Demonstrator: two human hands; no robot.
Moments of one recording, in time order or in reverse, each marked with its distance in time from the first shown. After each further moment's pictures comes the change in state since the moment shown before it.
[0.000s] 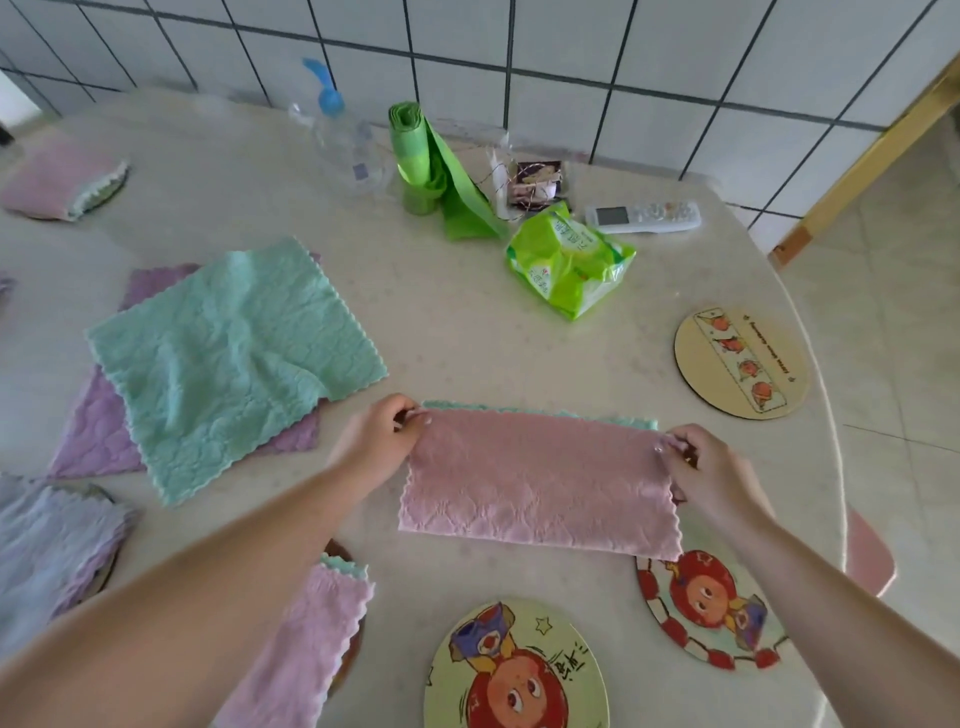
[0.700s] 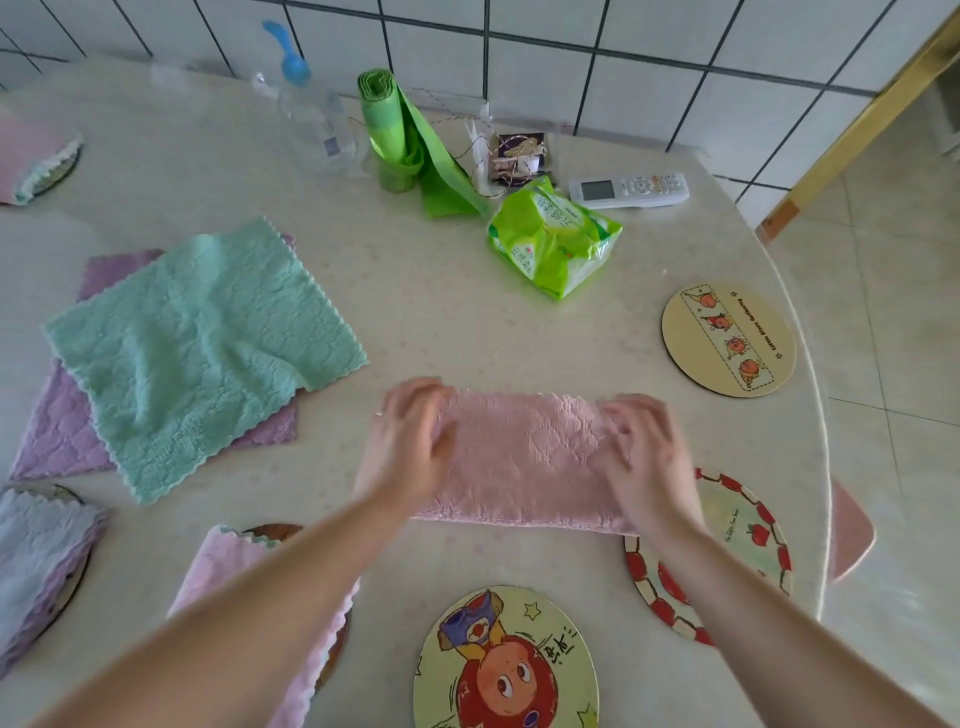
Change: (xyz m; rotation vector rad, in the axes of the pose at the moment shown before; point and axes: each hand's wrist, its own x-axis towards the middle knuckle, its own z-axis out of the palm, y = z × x) left_hand -0.027 0.024 0.037 0.148 0.187 0.361; right_hand -0.022 -0.028 0.037 -0.010 0.214 -0.271
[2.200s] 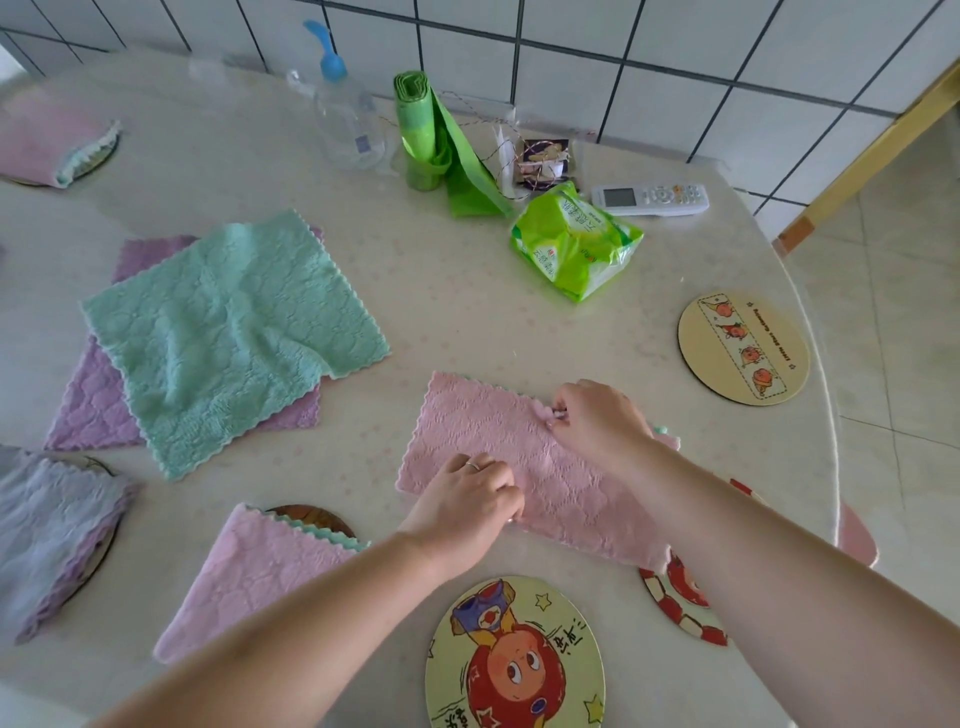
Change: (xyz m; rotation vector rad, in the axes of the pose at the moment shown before) left_hand -0.046 0.028 0.012 0.311 -0.448 0.416; right_hand 0.060 -0.044 0.032 -0.432 -0.478 -0.077
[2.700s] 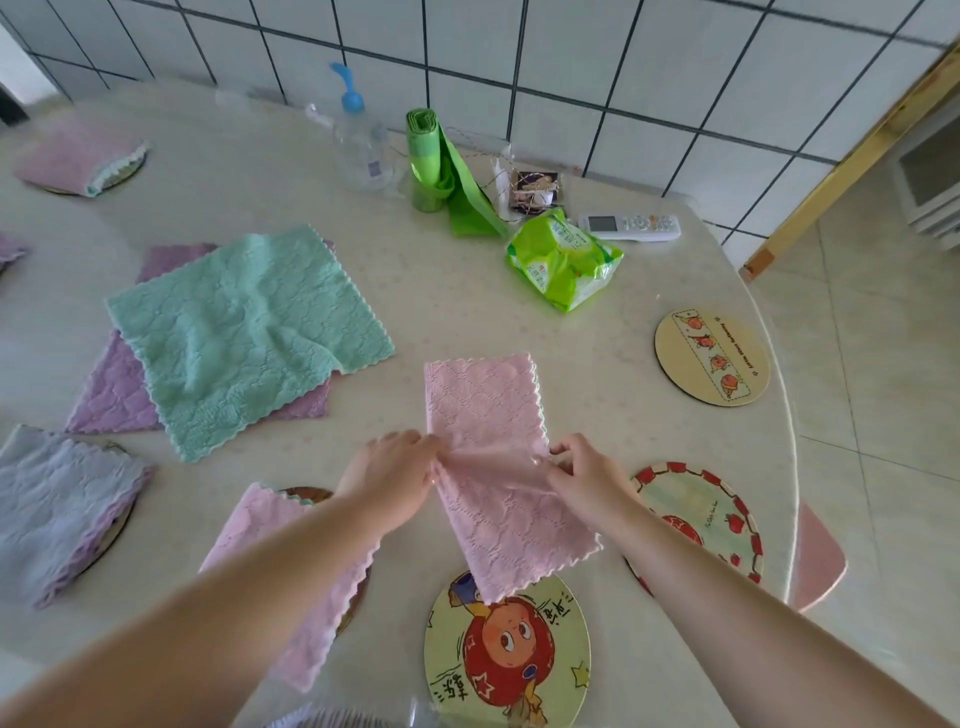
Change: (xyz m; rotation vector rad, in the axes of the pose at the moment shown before) left_hand -0.033 -0.035 -0.033 -0.025 -0.111 -0.437; right_hand -0.084 -0.012 0.017 0.496 -0.110 0.175
